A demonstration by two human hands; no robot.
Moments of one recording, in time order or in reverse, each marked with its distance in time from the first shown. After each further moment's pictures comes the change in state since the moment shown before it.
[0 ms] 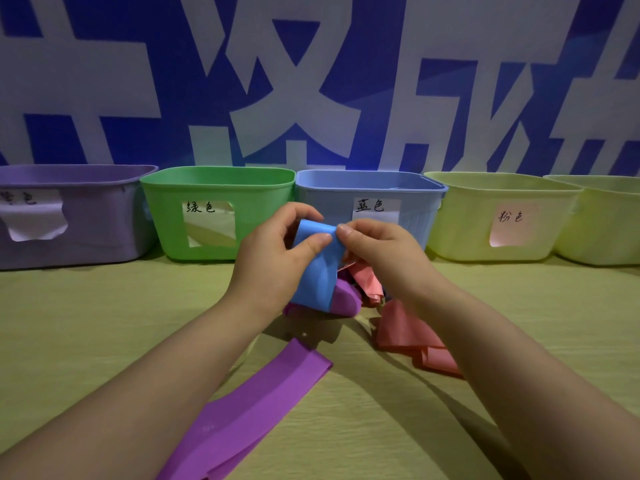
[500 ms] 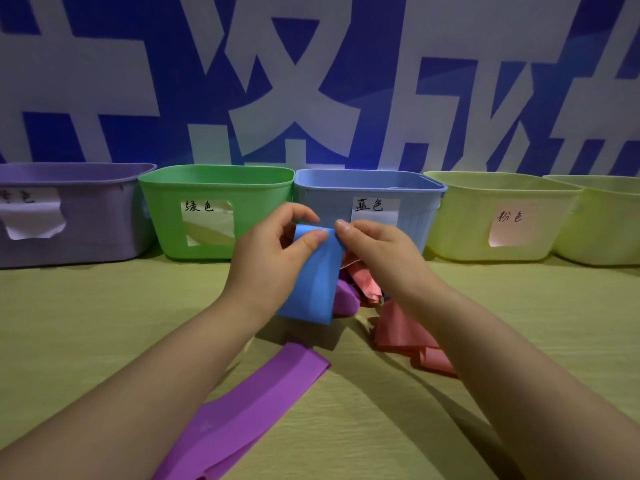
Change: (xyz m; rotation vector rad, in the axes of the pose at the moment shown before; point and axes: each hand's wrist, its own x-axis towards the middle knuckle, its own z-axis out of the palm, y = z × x) left_hand 0.000 0.000 -0.001 0.051 0.029 -0.002; right_hand -0.001 0.000 0.002 -0.015 0.015 0.002
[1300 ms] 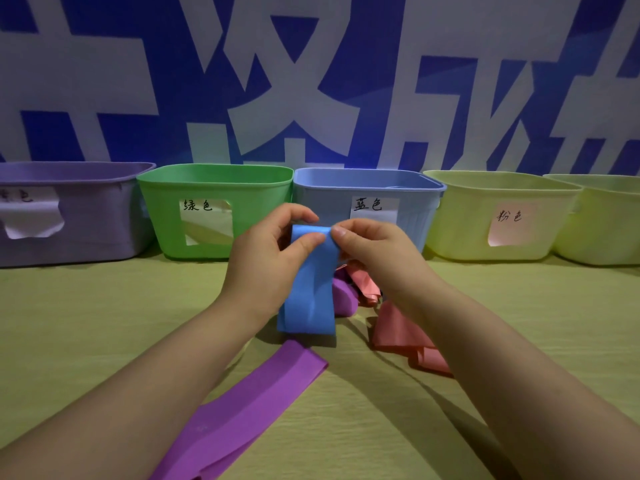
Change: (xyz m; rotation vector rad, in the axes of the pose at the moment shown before) left_hand -0.002 0.002 0.000 -0.020 0.007 0.007; right_hand 0.001 -0.002 0.003 0.123 -0.015 0.054
